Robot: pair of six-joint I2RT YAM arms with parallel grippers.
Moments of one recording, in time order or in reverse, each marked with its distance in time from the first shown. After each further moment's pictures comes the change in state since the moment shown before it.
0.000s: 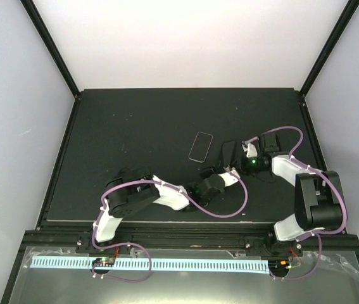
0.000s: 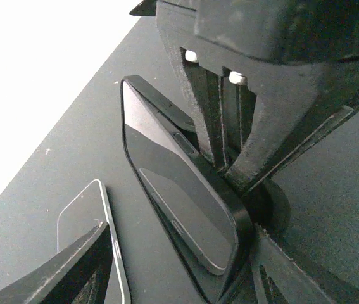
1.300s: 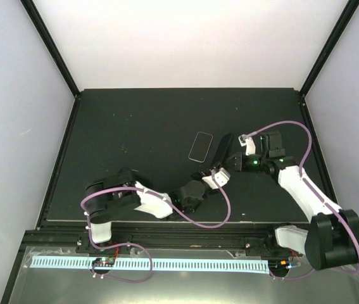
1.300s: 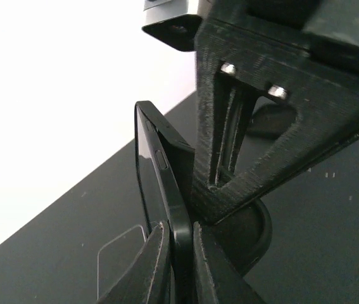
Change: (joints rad) left arm -0.054 -0.166 -0.237 0.387 -0.026 0.025; right arm 0.061 -0.276 0.002 -0.073 -0.053 -0.078
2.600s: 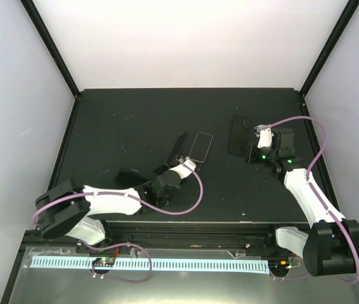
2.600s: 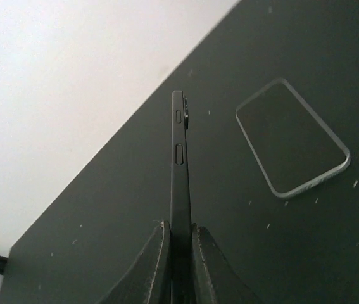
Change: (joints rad) left arm 0.165 -0.476 -0.218 -0.509 -0.163 -0.028; right arm -0.081 -0.093 0.007 0.093 0.283 -0.091
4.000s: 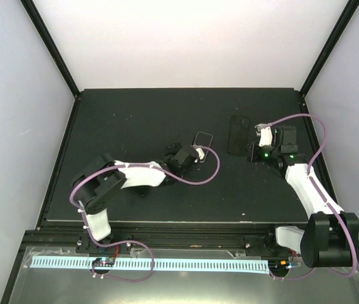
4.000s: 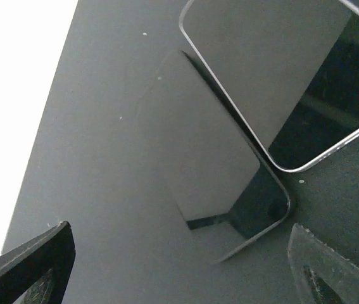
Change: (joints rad) left arm 0.199 0.429 0.403 -0.400 0.174 0.138; right arm -0.054 0.057 0.034 -0.032 -0.102 -0.063
